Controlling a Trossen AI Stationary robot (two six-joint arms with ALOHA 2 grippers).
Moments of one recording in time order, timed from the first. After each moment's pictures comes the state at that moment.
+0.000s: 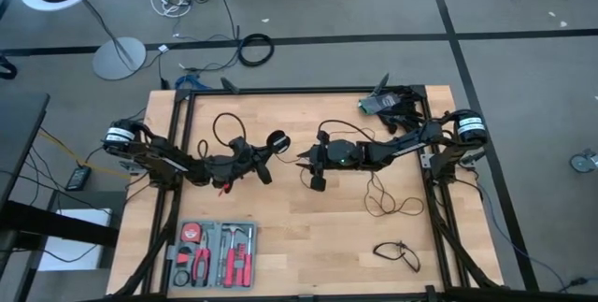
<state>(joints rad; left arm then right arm) -0.12 1.55 0.33 1.18 -0.70 -0.42 0.00 1.70 0.80 0.48 0.20 -0.06</state>
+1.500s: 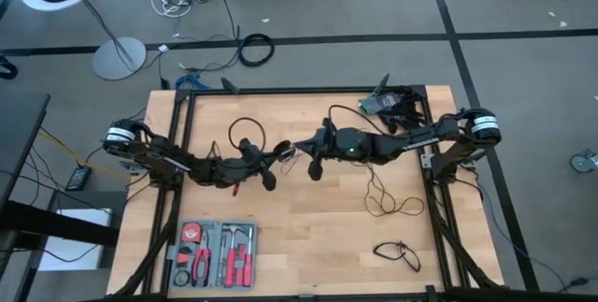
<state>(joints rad) -0.12 1.55 0.42 0.83 -0.66 -0.37 -0.01 1.60 0.87 0.49 0.24 0.12</state>
